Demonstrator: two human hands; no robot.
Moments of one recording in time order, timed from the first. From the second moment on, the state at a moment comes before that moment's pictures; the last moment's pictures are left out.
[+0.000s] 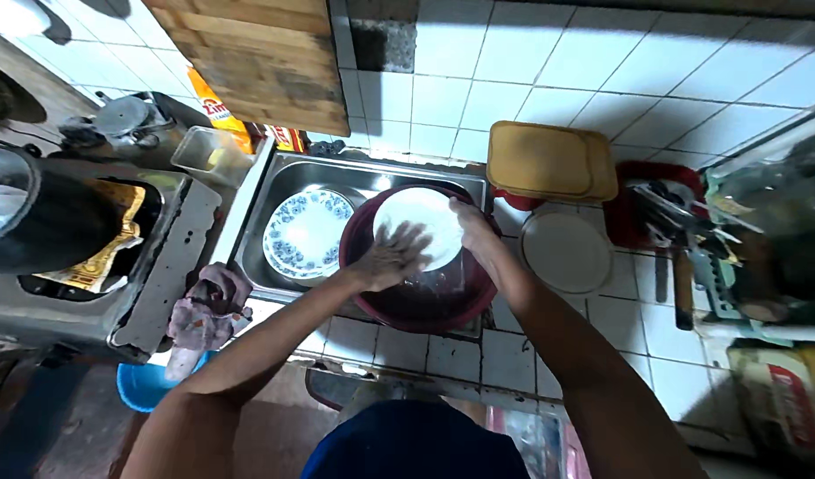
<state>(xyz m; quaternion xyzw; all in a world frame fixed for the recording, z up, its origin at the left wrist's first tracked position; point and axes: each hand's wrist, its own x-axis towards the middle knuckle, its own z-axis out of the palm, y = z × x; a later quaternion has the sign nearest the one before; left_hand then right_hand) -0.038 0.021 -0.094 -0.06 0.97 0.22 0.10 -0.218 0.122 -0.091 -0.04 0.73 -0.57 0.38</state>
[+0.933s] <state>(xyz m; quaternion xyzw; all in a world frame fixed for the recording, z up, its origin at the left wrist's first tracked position) -0.017 0.009 -0.020 0.09 0.98 0.11 -0.16 -0.224 0.115 -0.100 -0.14 0.66 -0.47 0.57</state>
